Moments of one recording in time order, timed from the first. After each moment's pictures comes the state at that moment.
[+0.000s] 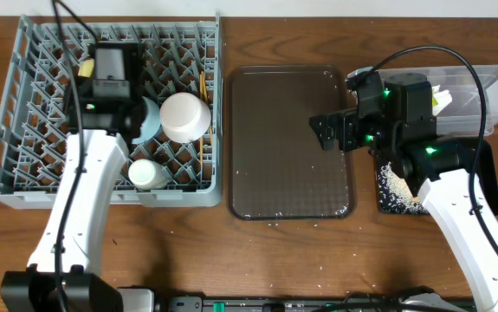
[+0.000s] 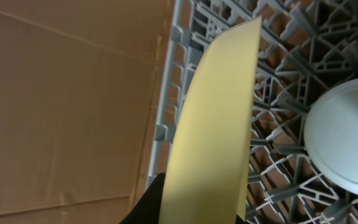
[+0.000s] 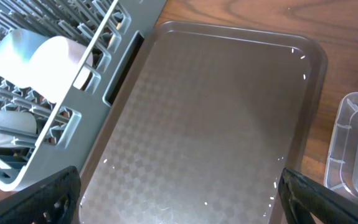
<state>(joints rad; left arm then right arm) -0.03 1.51 1.33 -0.70 -0.78 0.32 0.24 1.35 1.10 -0.52 -0.34 0.12</state>
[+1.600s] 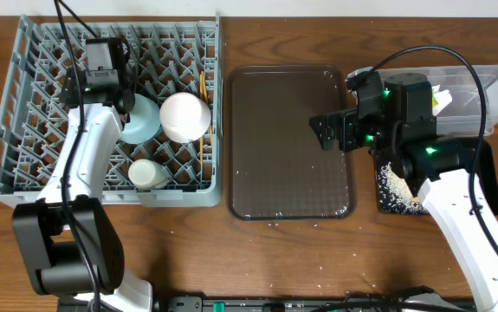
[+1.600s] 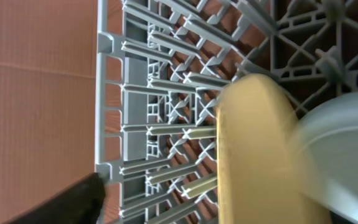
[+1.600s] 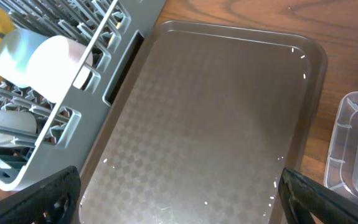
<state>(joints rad) 0.08 1.74 1.33 -0.51 -0.59 0.43 0.24 1.35 1.10 -0.52 -0.34 0.12</state>
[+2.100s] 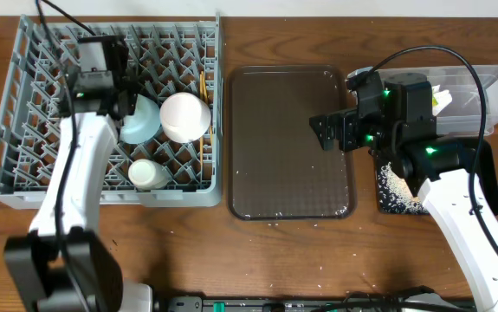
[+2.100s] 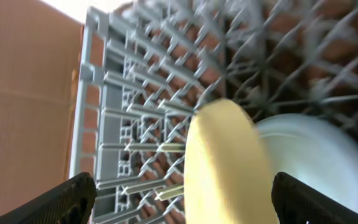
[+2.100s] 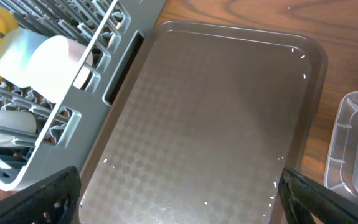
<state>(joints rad) 0.07 1.61 1.33 -0.55 -0.38 0.37 0.24 1.35 1.10 -0.52 -0.34 0.12</state>
